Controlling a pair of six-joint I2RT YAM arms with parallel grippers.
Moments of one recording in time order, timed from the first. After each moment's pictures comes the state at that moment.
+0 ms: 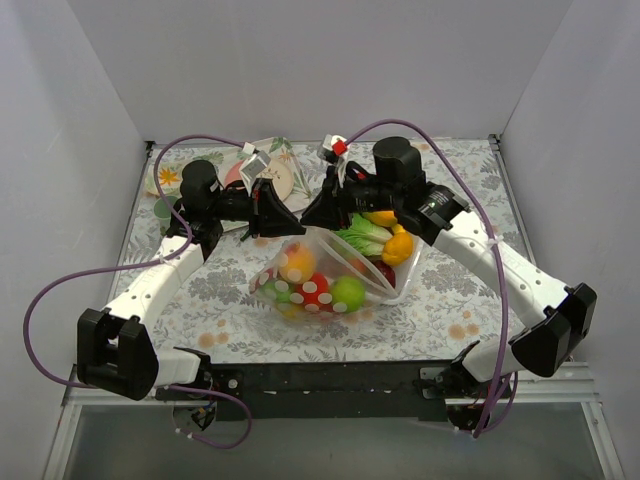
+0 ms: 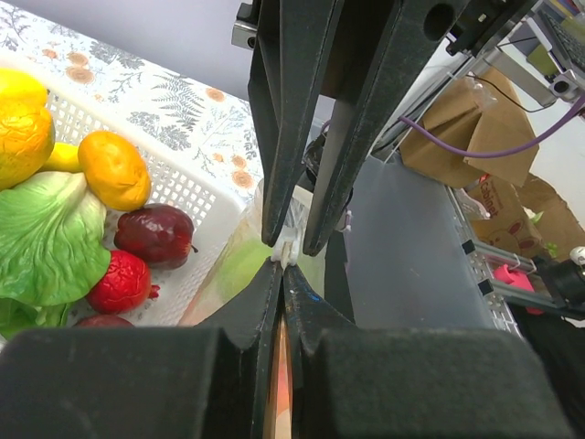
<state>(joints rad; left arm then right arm) -0.28 1.29 0.99 0.32 1.36 -0.49 0.76 1.42 1.47 -0.35 -0.71 0.05</state>
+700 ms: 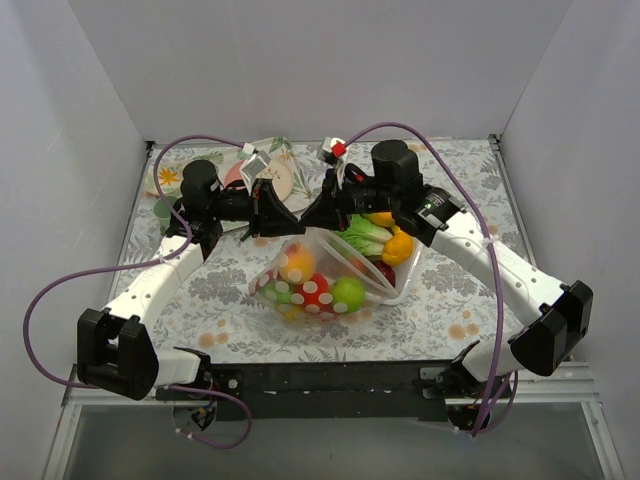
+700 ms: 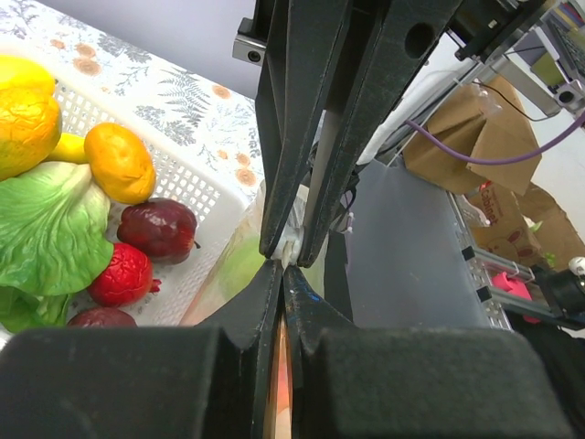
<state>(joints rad) -0.28 1.29 0.99 0.28 1.35 -0.48 0.76 1.43 1.44 -0.31 -0.71 0.07</state>
